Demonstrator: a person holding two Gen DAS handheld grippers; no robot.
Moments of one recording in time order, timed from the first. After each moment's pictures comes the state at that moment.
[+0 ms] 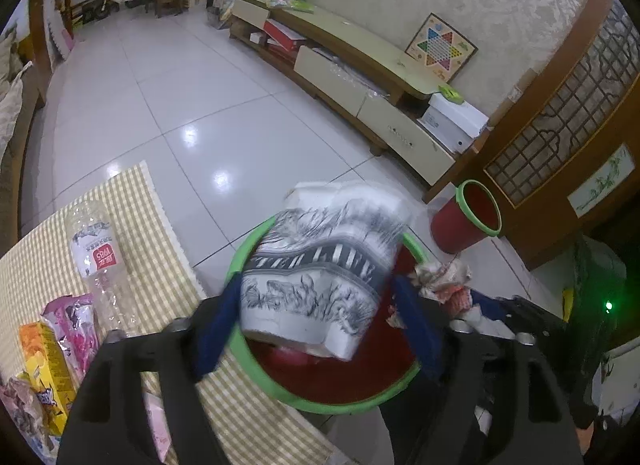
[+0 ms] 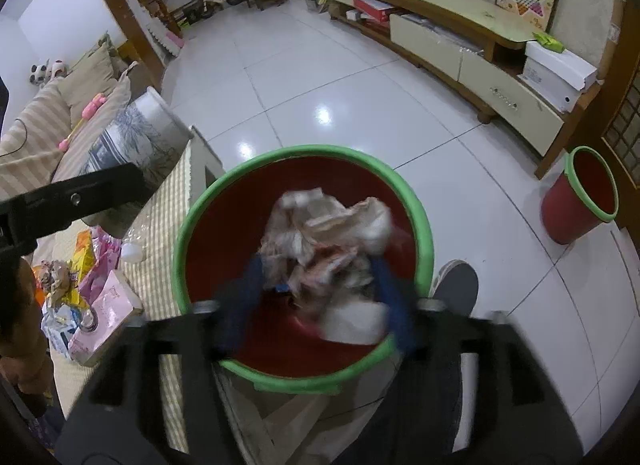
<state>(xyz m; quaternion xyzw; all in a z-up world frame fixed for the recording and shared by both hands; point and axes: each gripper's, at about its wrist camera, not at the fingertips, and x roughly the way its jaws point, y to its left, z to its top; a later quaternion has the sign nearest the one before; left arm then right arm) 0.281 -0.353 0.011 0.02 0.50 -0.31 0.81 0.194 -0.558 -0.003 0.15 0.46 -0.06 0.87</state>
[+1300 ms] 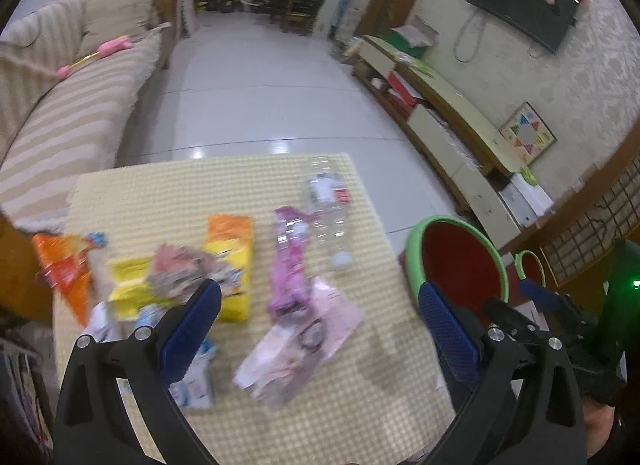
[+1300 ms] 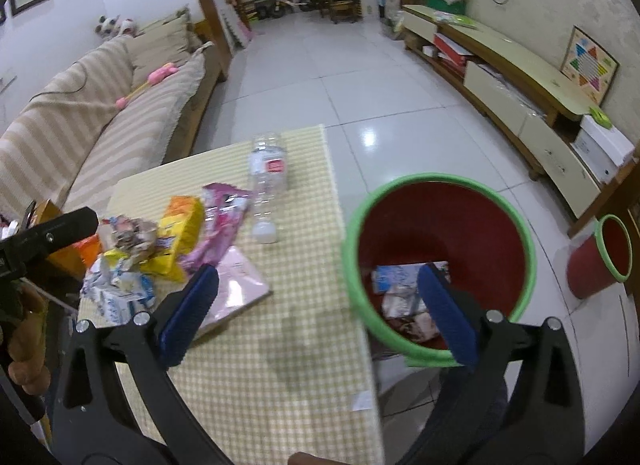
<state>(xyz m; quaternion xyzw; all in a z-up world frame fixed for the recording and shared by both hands) 0.209 -0.107 0.054 -0.07 0.46 -0.13 0.87 0.179 -0.389 0.058 0.07 0.44 0.04 0.90</state>
